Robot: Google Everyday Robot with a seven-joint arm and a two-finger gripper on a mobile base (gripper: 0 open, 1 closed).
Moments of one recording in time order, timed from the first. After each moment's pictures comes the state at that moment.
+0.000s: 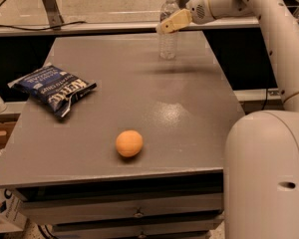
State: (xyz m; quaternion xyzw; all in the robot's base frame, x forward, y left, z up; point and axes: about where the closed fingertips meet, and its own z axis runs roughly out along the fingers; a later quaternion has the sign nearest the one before) arm 0.817 -0.090 0.942 -0.40 0.75 0.23 0.47
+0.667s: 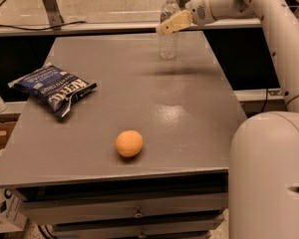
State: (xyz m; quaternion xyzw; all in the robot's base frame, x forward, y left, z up) arm 0.809 -0.088 0.943 -0.40 0.75 0.24 0.47
